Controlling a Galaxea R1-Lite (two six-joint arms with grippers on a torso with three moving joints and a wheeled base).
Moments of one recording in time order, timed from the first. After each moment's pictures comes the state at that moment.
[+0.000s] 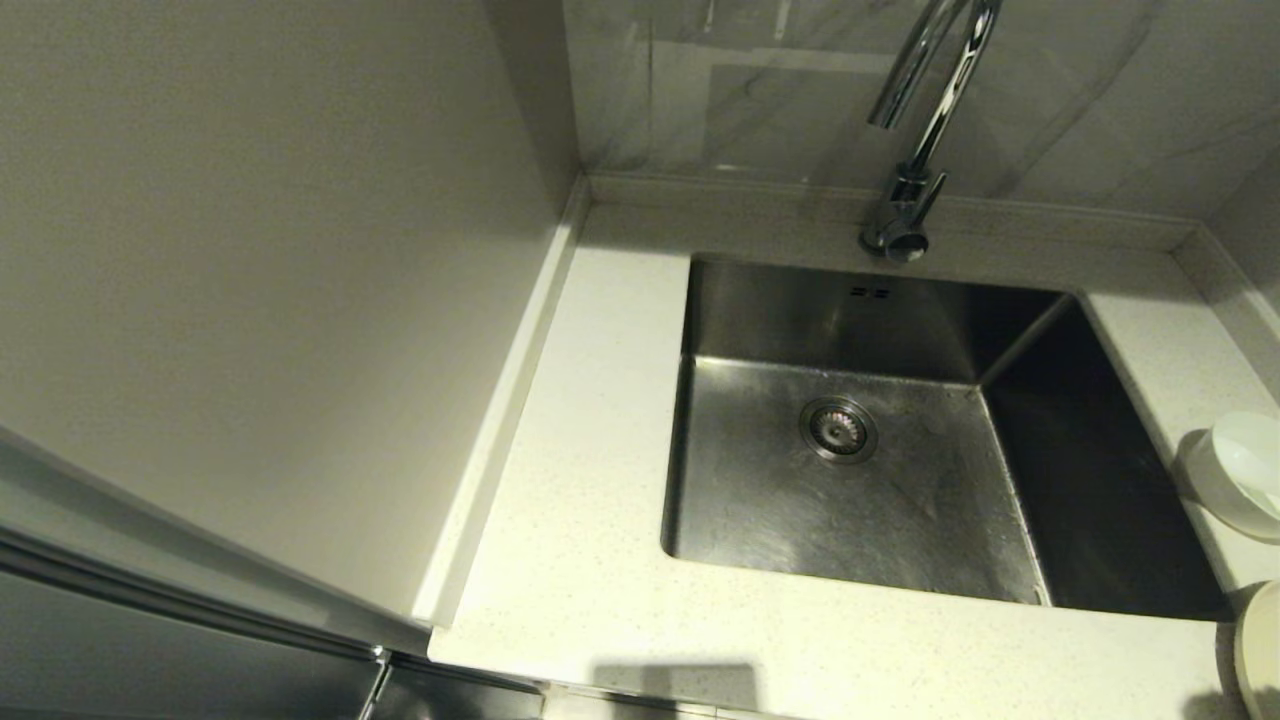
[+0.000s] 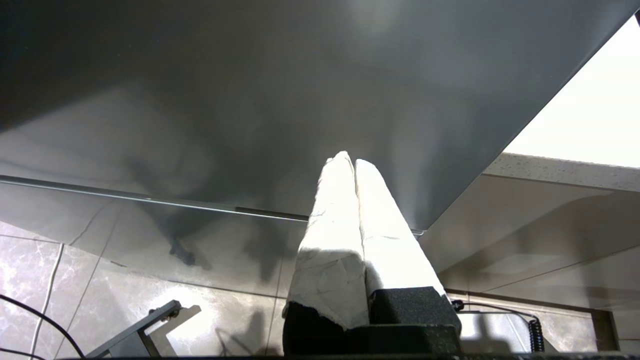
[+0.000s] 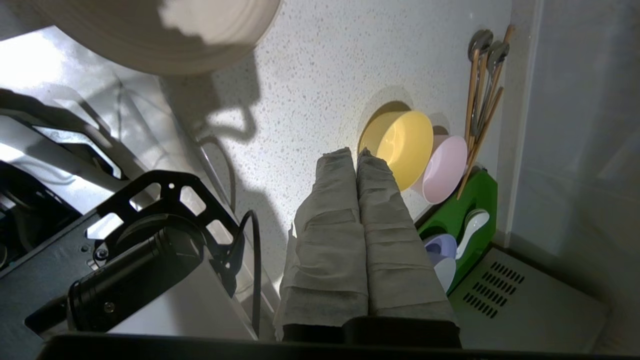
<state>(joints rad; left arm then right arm) 0.00 0.00 0.00 0.00 0.02 -0.02 -0.12 0.83 -1.12 1.42 -0.67 0.32</state>
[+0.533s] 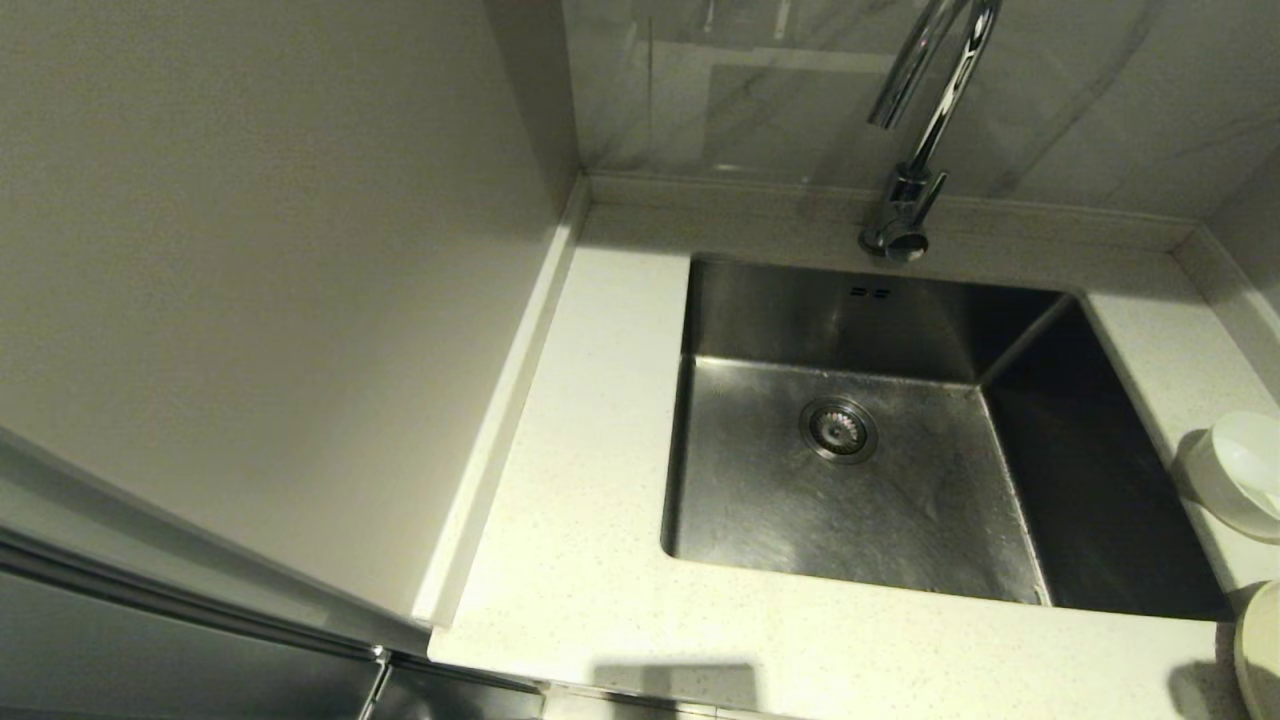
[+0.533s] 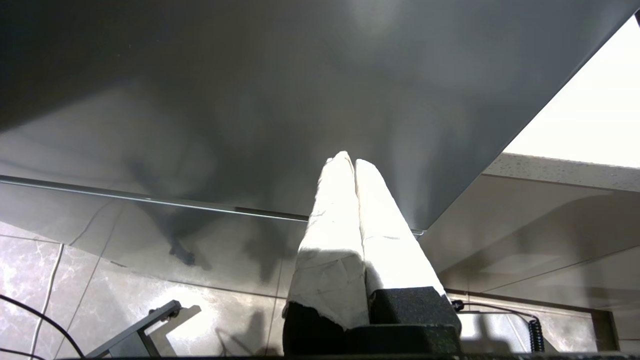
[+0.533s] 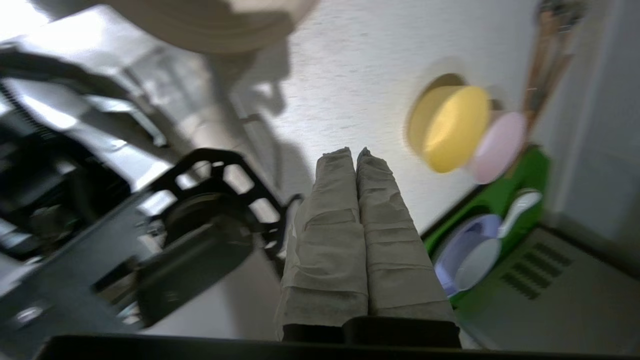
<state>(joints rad) 0.00 0.00 0.00 0.00 0.02 -0.02 -0.12 0.91 -1.08 1.39 -0.54 0.41</state>
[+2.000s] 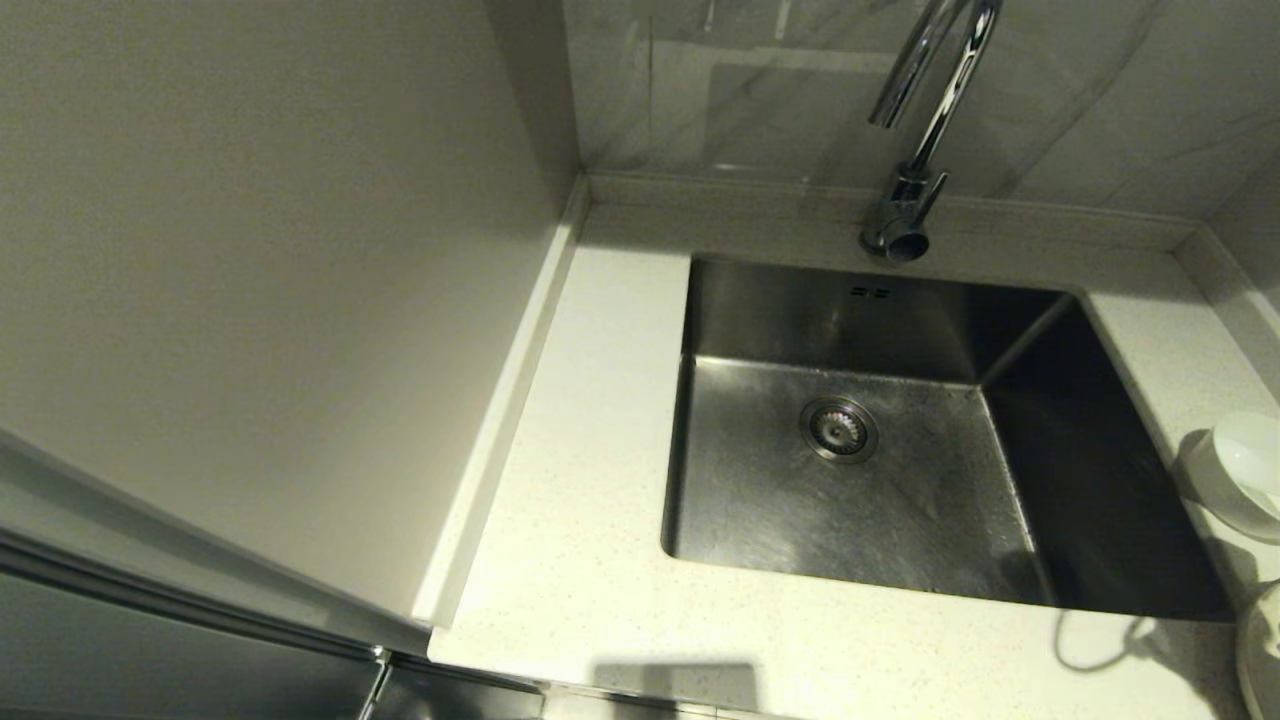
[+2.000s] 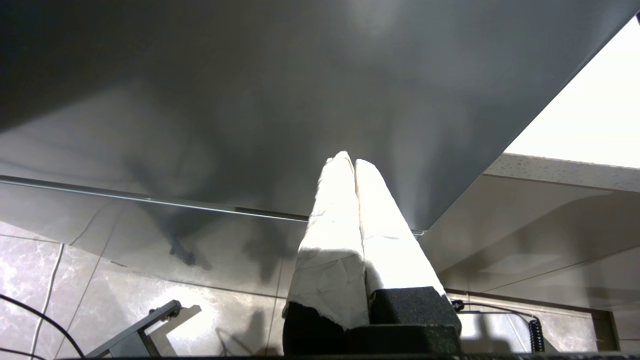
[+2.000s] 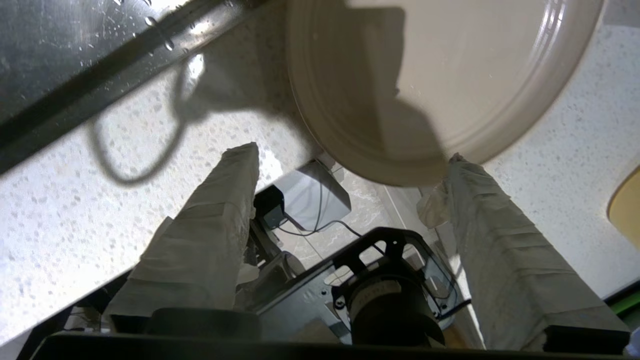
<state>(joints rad) 0.00 0.00 0.00 0.00 0.02 -0.02 -0.20 1.27 -1.01 0.89 -0.24 0.50</state>
